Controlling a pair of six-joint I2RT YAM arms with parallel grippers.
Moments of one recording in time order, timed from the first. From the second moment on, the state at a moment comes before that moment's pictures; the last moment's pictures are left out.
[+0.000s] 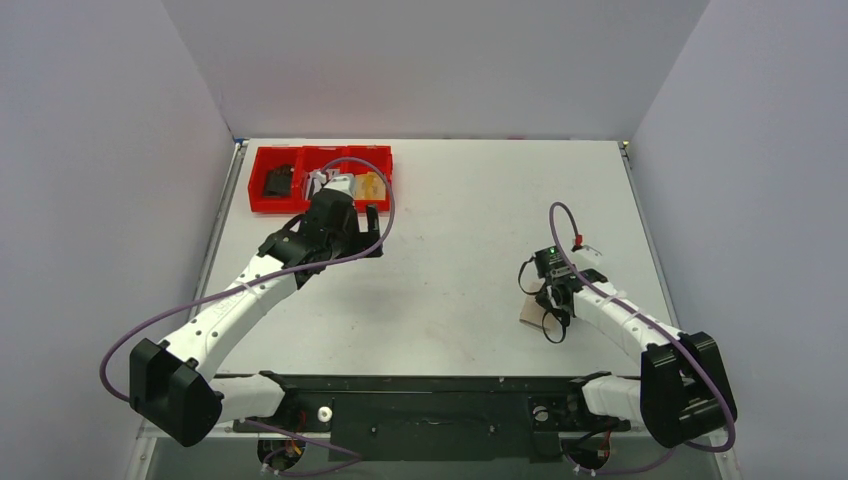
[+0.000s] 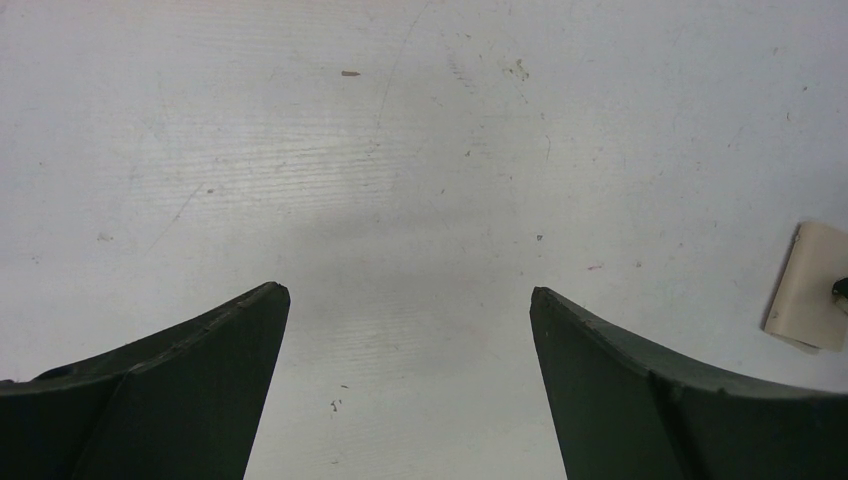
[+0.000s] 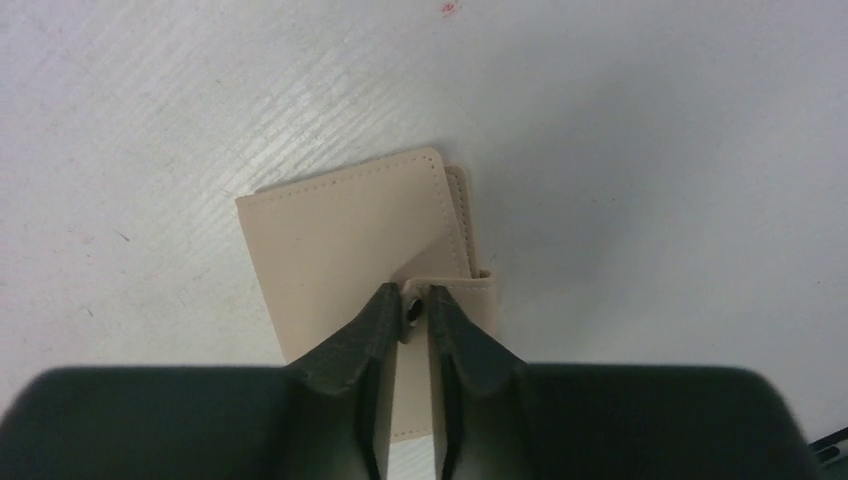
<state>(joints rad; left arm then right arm) -0.53 1.25 1.08 -0.58 -0.20 -0.49 0.31 1.24 0.60 -0.57 0.41 0.86</state>
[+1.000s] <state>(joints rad) -0.53 1.30 0.96 -0.55 -0.05 -0.62 0.65 1.26 0.79 -0.49 0.34 0.77</state>
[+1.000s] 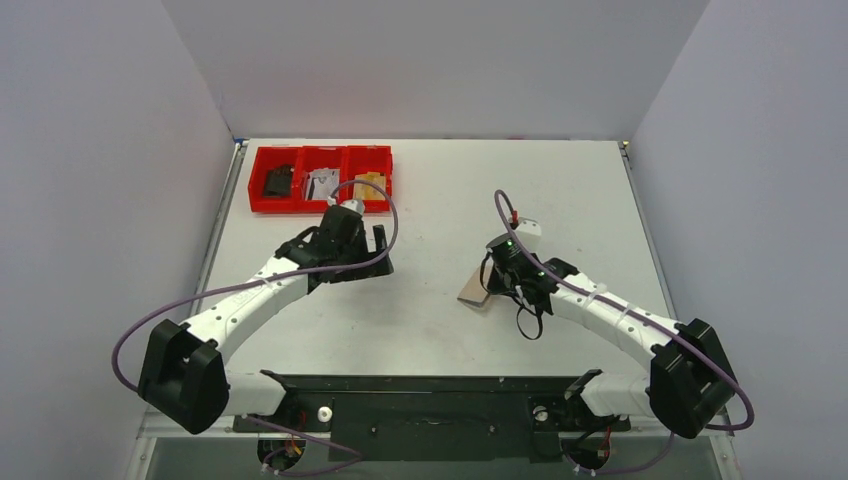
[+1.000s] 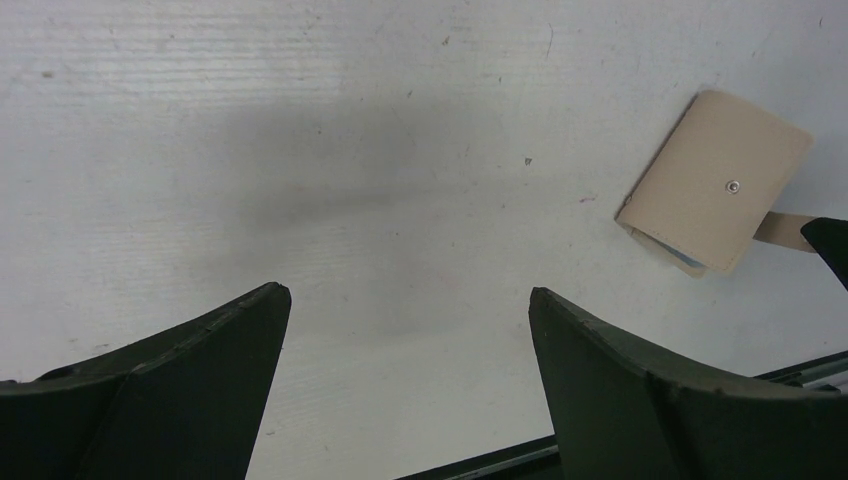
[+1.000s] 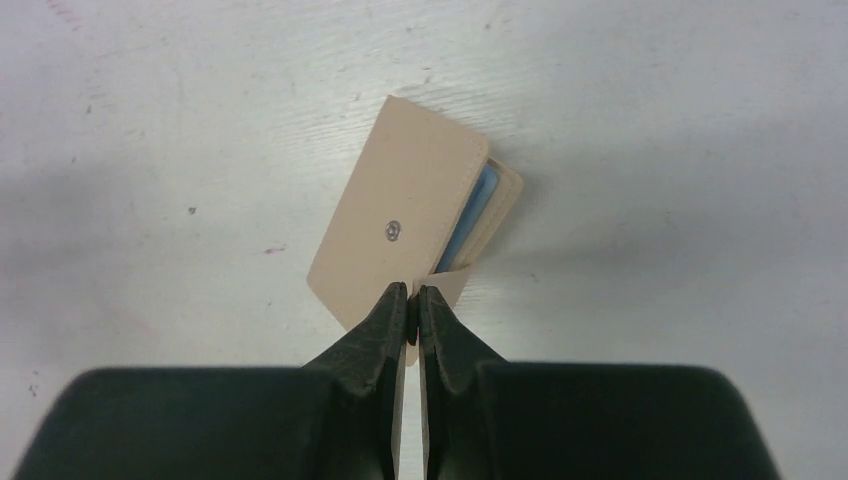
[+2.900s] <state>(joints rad) -0.76 1.73 0.90 -0.12 0.21 -0.81 0.66 1.23 0.95 -0.52 0.29 0.70</state>
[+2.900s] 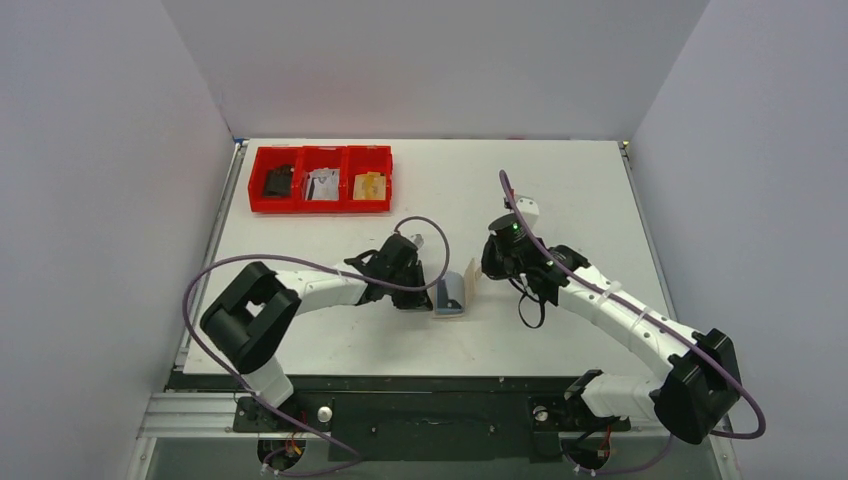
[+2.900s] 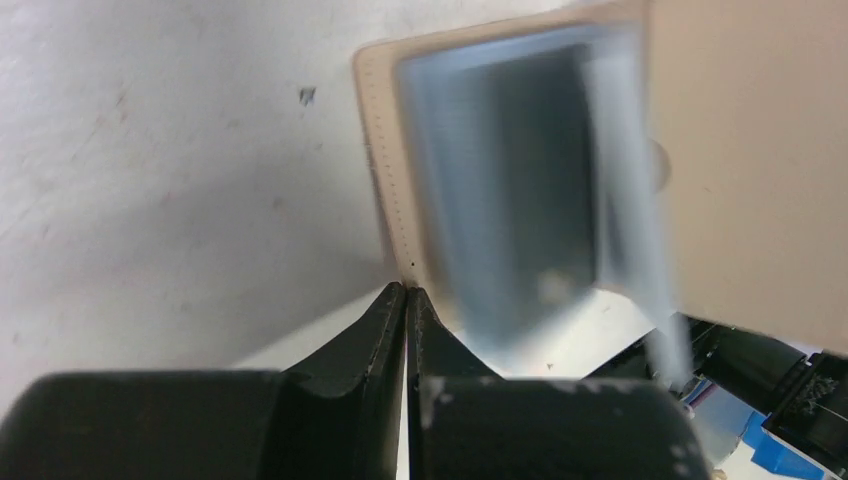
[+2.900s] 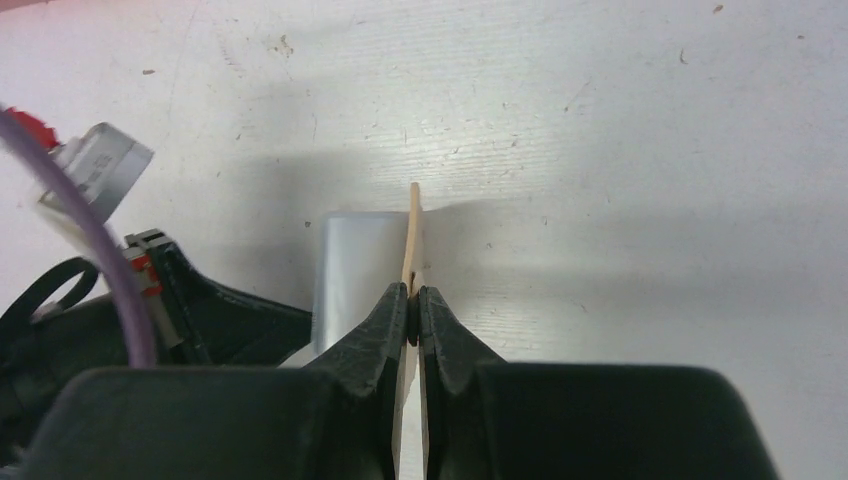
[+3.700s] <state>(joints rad) -0.77 1.44 0.70 -0.22 0.03 -0.88 0.68 1.34 0.74 -0.52 0.27 0.74</state>
